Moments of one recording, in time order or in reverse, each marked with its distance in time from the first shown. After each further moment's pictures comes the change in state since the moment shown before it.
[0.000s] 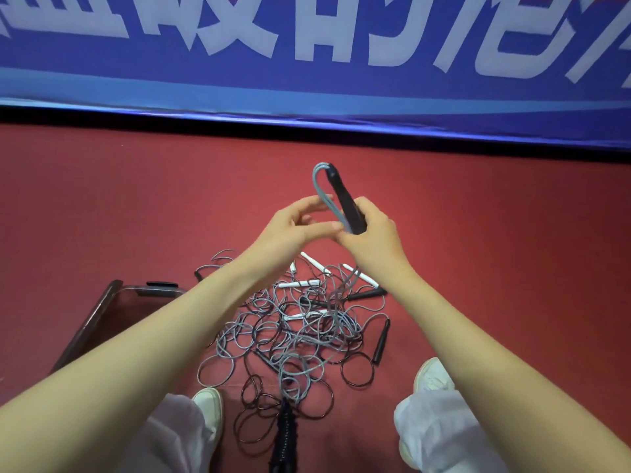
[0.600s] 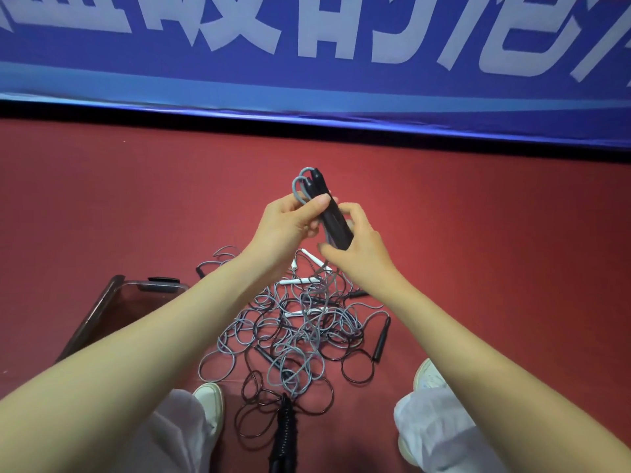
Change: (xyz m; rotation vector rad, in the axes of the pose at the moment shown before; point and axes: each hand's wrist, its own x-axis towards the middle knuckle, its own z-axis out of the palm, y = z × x) left_hand 0.004 -0.003 0.005 -0.283 0.171 -0.021; right_hand -0.016 -0.004 0.013 0.071 -0.119 0.013
